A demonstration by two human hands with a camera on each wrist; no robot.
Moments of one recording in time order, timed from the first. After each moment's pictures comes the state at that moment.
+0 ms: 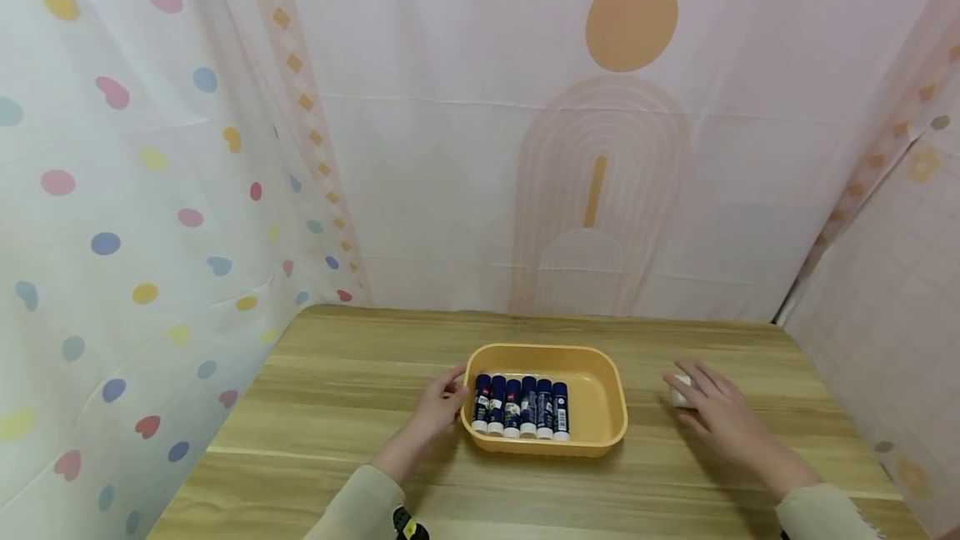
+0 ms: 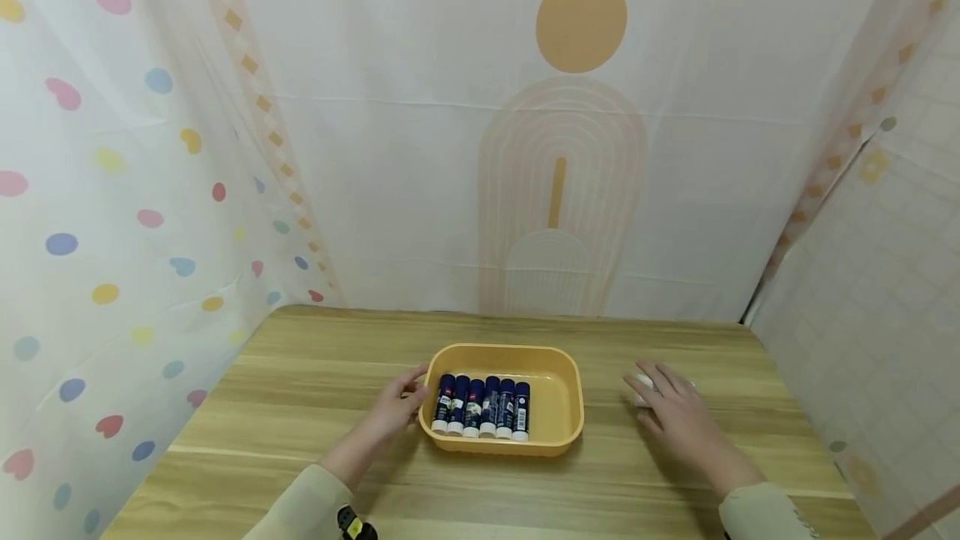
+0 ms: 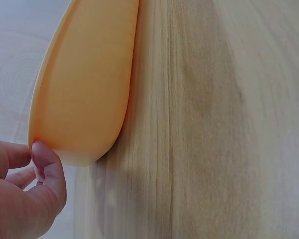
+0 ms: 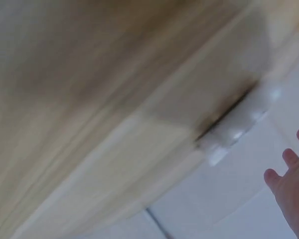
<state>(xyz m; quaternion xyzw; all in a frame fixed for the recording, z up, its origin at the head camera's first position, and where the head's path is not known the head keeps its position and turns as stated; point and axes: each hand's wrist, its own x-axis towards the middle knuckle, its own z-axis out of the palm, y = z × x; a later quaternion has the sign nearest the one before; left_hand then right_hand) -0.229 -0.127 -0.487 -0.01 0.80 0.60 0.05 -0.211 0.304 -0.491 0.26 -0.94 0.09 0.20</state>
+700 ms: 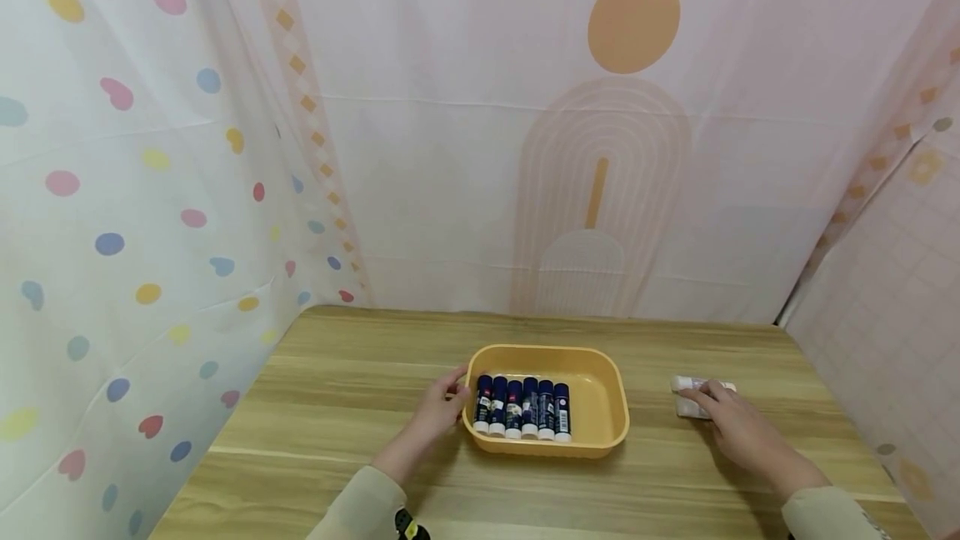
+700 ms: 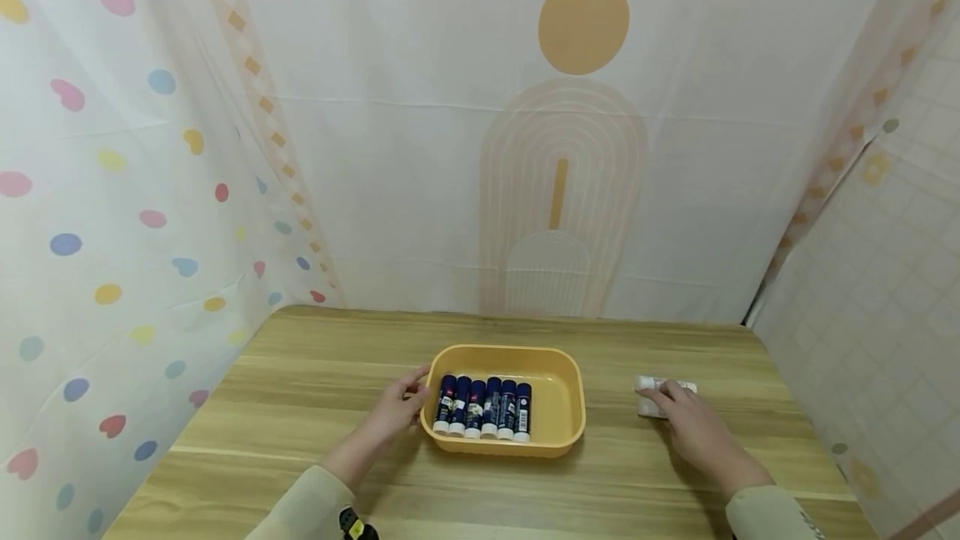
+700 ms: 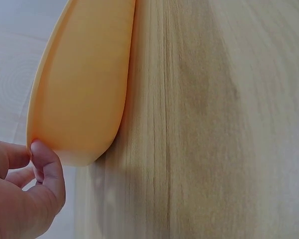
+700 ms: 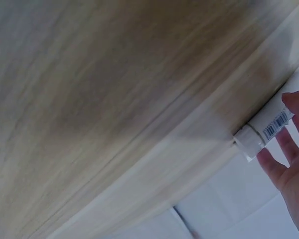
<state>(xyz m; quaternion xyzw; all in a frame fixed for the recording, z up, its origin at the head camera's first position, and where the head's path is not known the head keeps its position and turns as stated) -0.226 -0.126 -0.485 -0.01 0.80 0.60 0.05 -0.211 0.323 -0.501 0.28 -0.94 0.07 0.19</state>
